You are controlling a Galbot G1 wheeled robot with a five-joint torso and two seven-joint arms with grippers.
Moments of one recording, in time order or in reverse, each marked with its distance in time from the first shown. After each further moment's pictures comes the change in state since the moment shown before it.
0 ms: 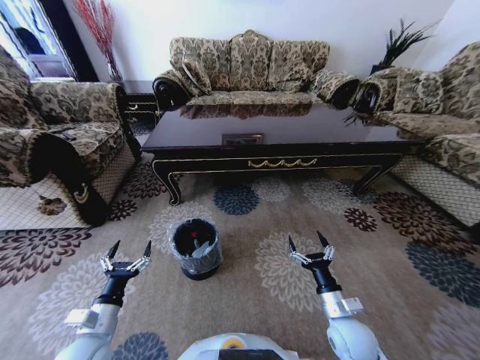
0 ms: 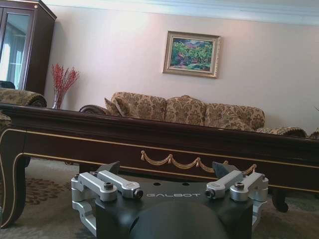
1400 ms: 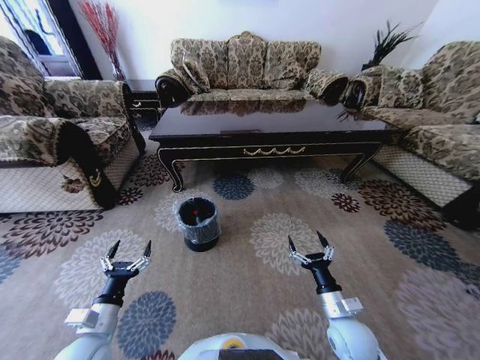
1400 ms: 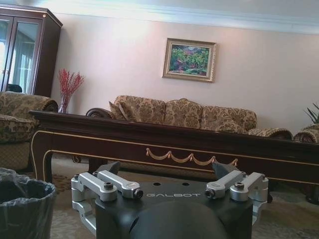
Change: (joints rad) left arm -0.001 0.001 0.000 0.001 -0.002 0.002 -0.002; right arm -0.001 0.000 -0.001 0.001 -0.001 0.000 0.000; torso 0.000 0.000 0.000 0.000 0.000
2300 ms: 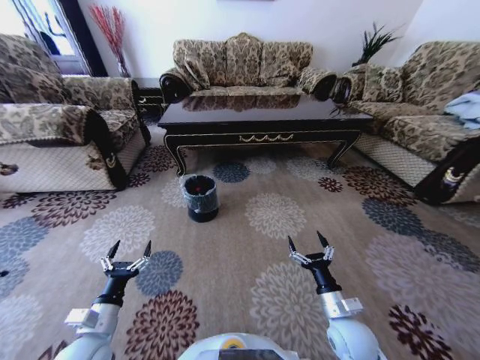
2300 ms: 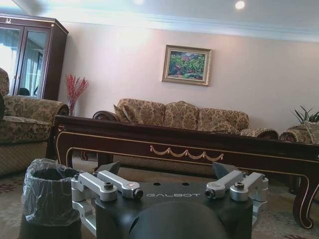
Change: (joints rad) left arm 0.000 0.000 0.000 0.000 0.000 0.000 0.000; right arm 0.000 0.000 0.000 0.000 0.000 0.000 0.000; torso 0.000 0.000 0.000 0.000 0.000
